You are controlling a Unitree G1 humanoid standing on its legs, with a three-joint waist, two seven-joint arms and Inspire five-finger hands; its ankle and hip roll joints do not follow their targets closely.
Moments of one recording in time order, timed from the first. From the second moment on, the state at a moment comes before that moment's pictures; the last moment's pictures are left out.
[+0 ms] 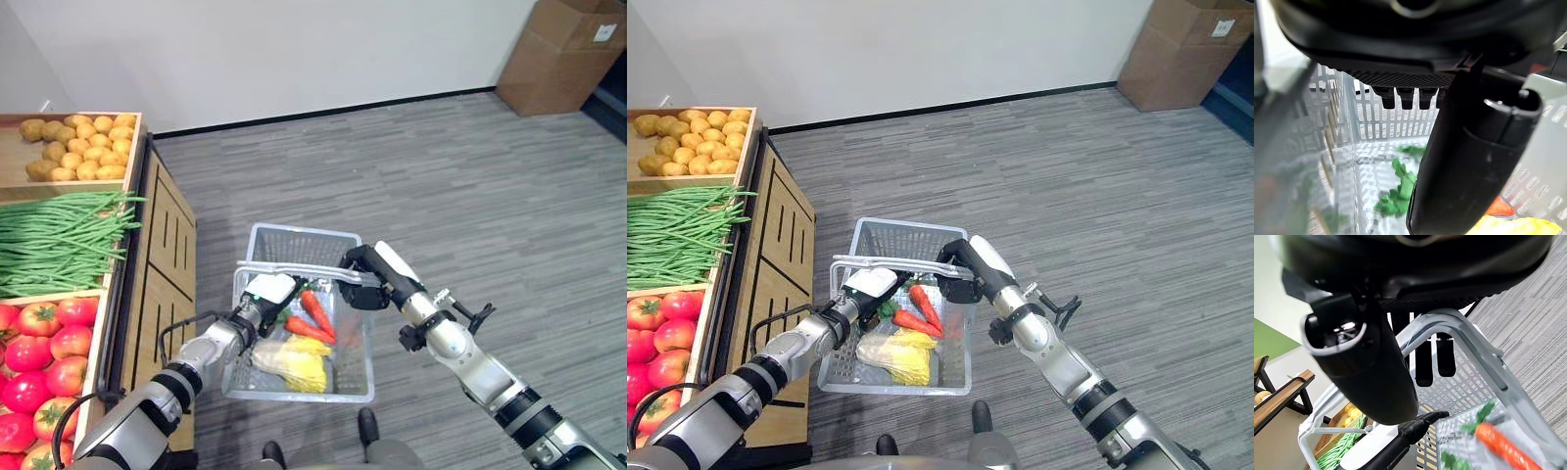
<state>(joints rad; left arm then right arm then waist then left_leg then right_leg) -0.44 0.49 -0.69 0.64 0.89 -0.10 0.15 -0.22 -0.58 0.52 0.09 -0.06 -0.09 -0.09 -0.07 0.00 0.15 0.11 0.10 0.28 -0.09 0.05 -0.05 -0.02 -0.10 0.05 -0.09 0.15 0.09</state>
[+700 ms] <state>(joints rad) -0.16 0.63 -0.68 0.00 -0.08 -0.23 -0.13 -0.21 -0.44 0.38 0.68 -0.12 -0.06 -0.24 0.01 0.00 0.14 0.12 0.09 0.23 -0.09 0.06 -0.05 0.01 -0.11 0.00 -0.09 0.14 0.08</state>
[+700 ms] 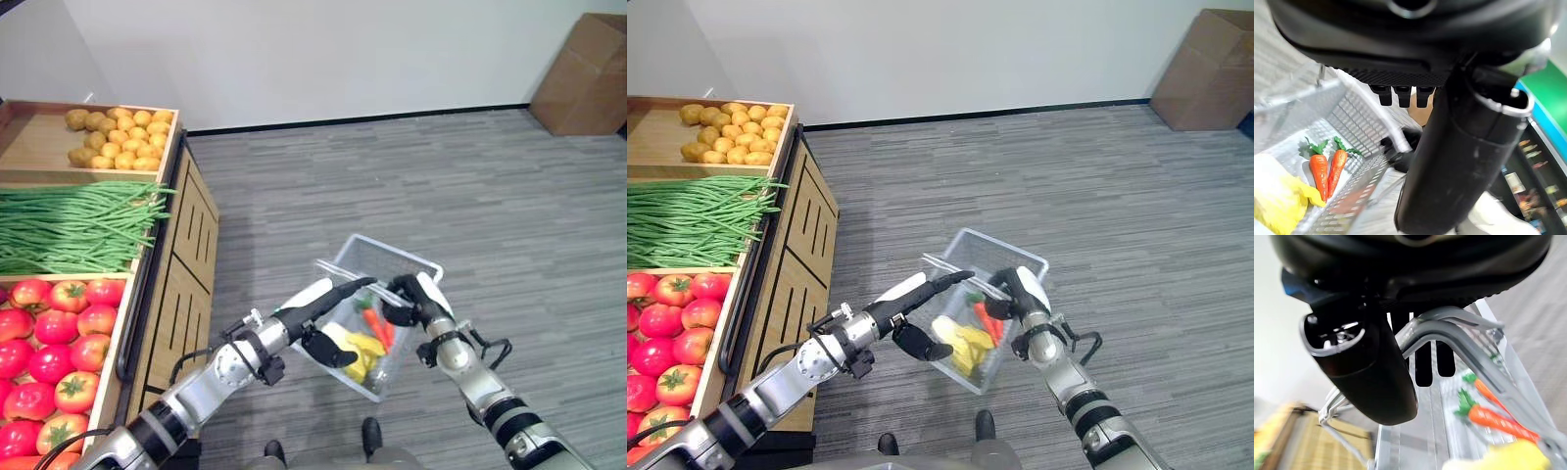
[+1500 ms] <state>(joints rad) 0.01 0.22 -0.18 1.23 0.06 -0.13 0.09 -0.13 -0.44 0.16 1.15 -0.08 -0.06 -0.27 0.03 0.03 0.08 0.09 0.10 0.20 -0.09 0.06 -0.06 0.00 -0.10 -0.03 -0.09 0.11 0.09</state>
